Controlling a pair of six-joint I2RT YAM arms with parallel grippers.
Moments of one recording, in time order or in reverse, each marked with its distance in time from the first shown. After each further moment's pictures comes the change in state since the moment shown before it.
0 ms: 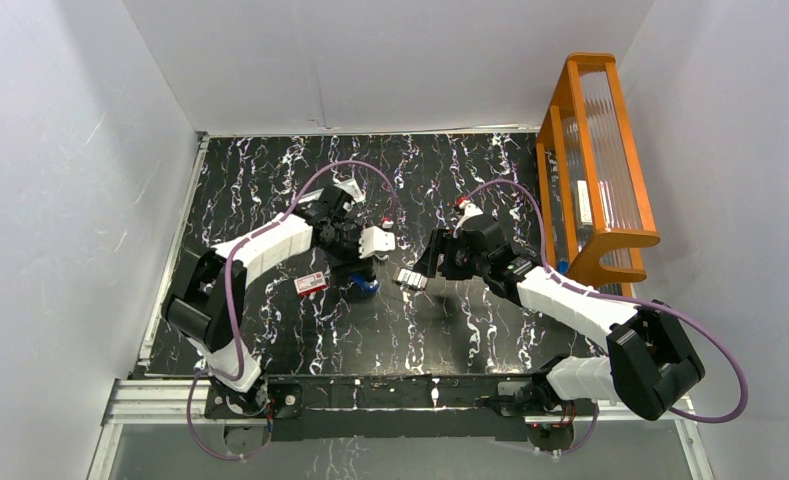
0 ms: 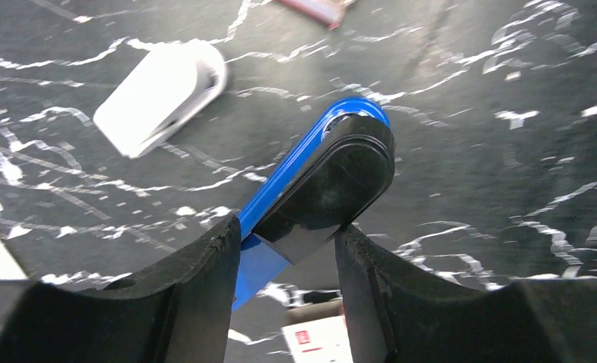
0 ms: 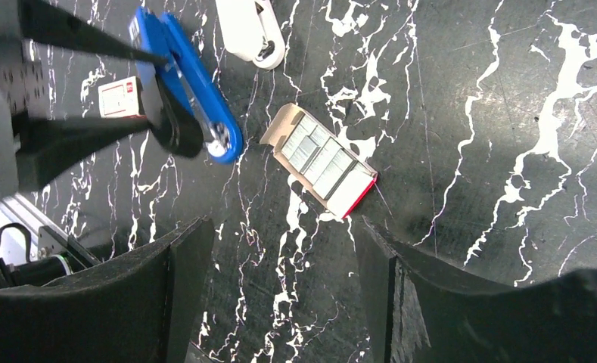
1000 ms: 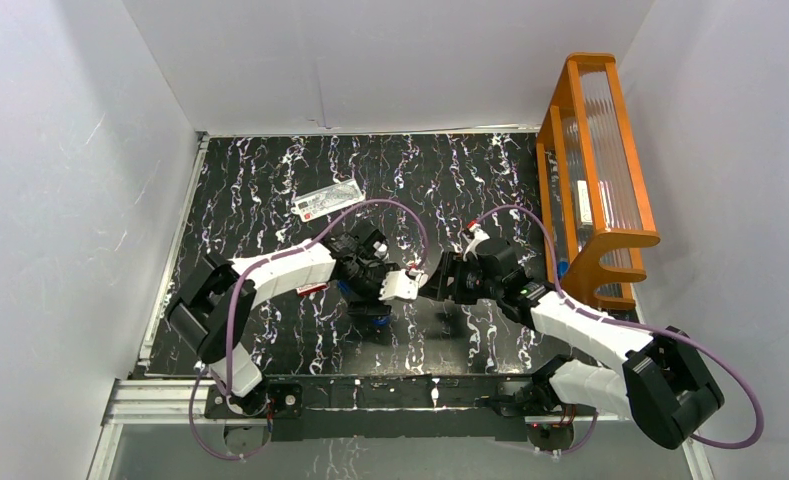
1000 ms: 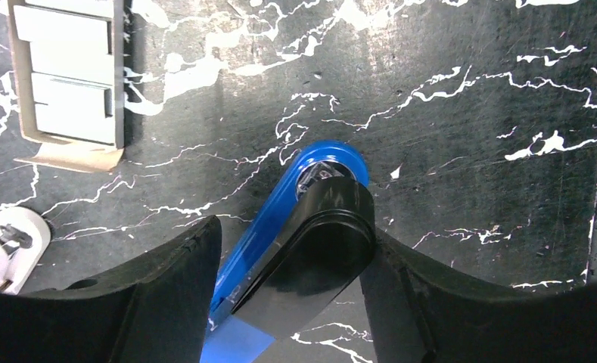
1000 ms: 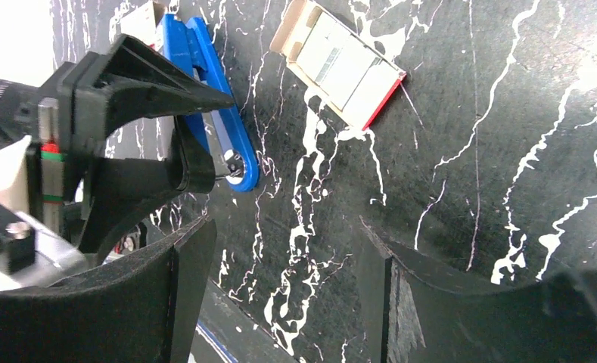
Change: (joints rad) left arm -0.265 -0.063 -0.131 0.002 0.041 -0.043; right arm -0.002 -0.153 -0.197 0.046 -0.131 0.098
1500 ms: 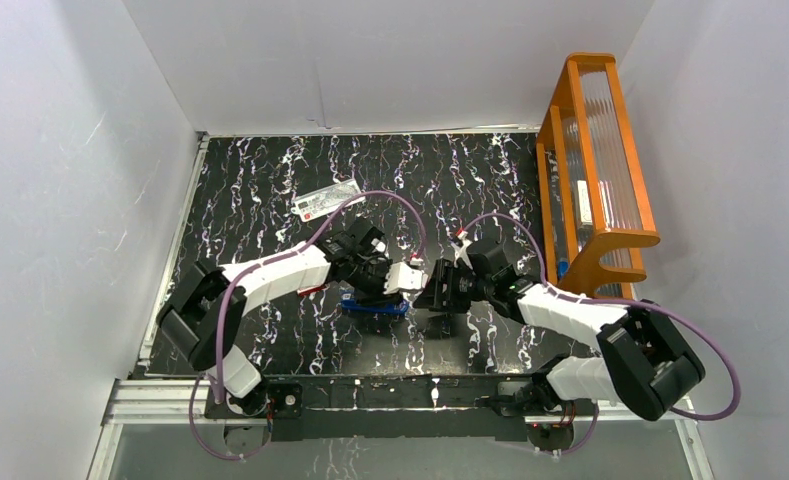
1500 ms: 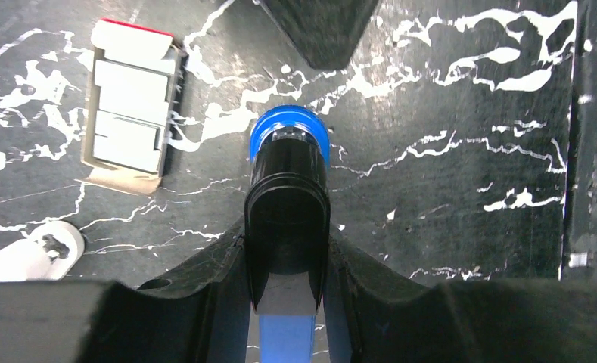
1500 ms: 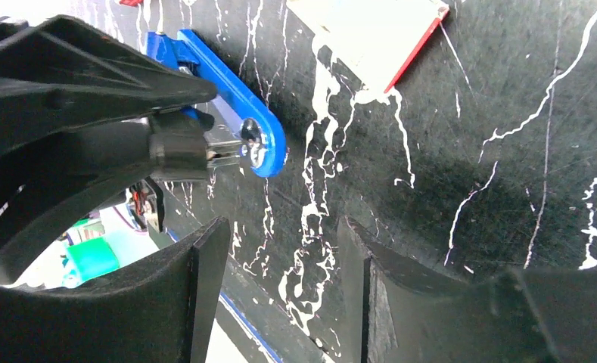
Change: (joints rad) left arm -0.008 -0.019 -0.002 0.077 0.065 -0.103; right arm 0.000 0.133 0.000 0.054 -0.150 0.052
